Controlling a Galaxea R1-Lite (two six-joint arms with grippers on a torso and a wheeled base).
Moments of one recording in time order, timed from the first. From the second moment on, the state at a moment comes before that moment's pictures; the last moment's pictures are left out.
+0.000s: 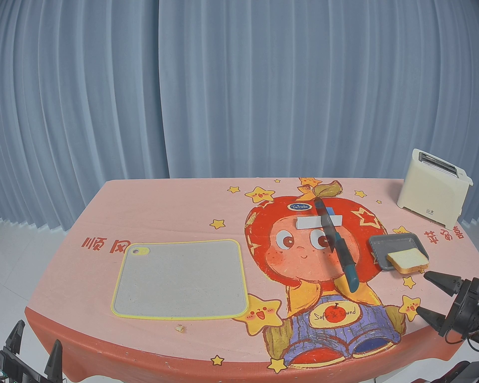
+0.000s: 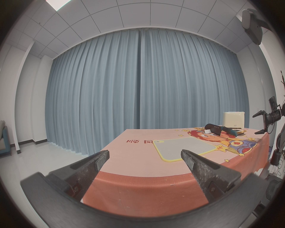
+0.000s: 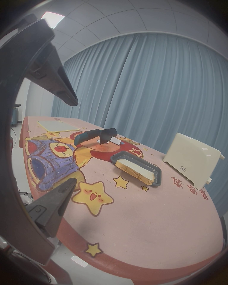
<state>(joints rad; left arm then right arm) 0.01 0.02 -0.02 -0.01 -0.01 0.00 0.04 0.93 -0.02 -0.54 0.37 1.14</state>
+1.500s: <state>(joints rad) 0.01 0.02 -0.02 -0.01 -0.01 0.00 -0.24 1.22 -0.02 -0.70 0.62 1.14</state>
